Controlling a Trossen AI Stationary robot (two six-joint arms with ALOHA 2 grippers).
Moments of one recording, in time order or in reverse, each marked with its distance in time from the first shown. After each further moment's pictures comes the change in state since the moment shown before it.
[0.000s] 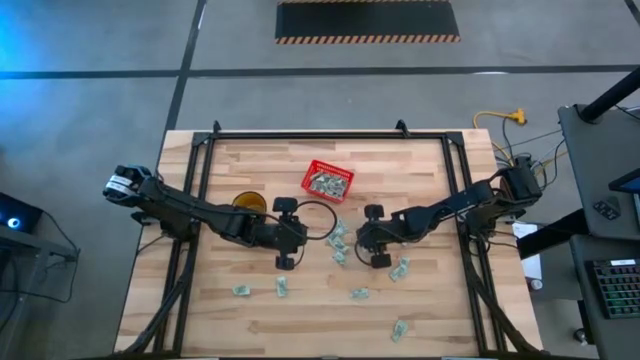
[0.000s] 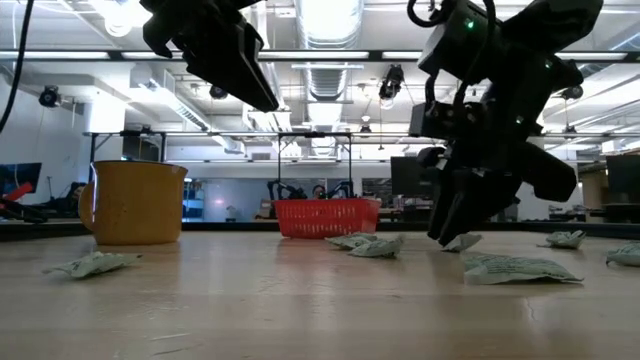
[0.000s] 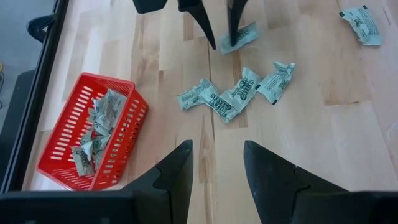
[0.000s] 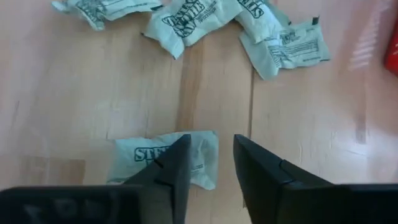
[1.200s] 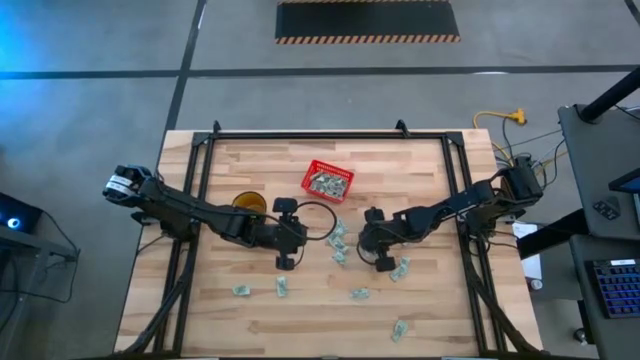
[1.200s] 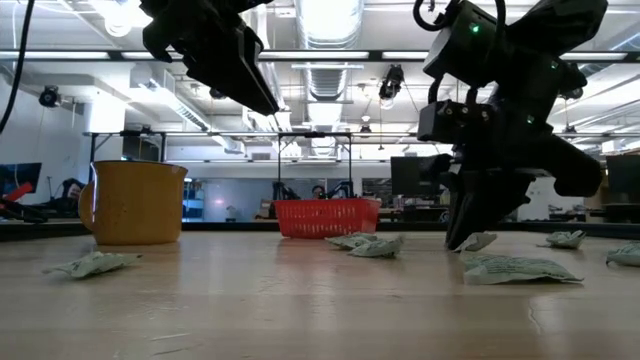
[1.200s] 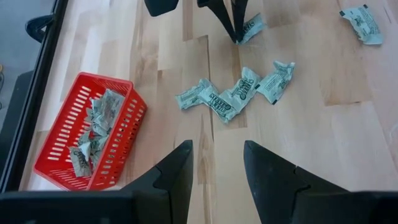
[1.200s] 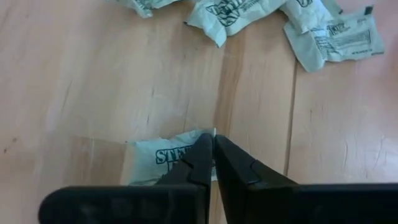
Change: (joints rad) left arm 0.002 0.000 -0.019 0.026 0.000 0.002; right arm -0.002 0.000 -0.027 0.004 -0.110 -0.009
